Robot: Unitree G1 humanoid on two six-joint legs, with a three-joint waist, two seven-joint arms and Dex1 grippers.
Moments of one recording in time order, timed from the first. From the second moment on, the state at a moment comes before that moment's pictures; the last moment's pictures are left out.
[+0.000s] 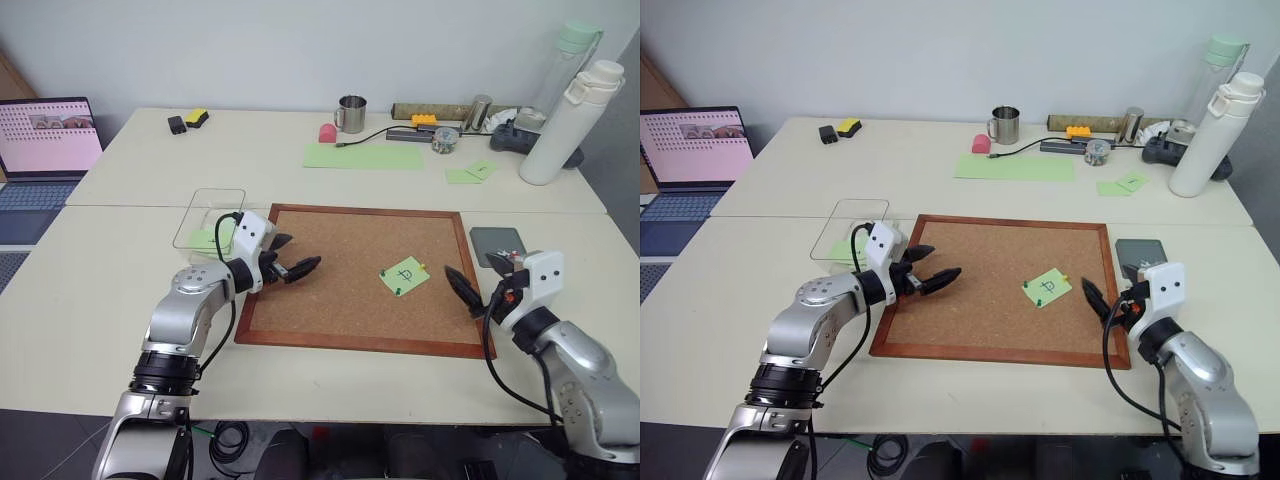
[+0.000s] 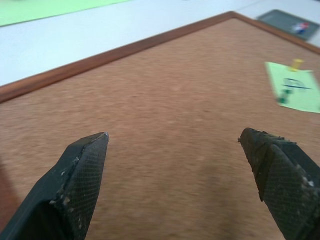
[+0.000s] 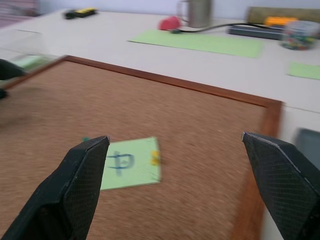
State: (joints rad) left arm -0.45 0.46 -0.03 0.07 -0.32 0.49 -0.83; right arm -0.02 -0.46 -0.22 -0.44 0.44 0.52 0.55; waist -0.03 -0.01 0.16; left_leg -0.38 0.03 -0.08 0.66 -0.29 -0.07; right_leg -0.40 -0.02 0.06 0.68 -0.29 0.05
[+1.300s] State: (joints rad) left arm -0.45 0.45 -0.21 0.17 -0.19 0.32 -0.93; right arm -0.22 -0.41 -0.04 -0.15 0.29 0.49 0.52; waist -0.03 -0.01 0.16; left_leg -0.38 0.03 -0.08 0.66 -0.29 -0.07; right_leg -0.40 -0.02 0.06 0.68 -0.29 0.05
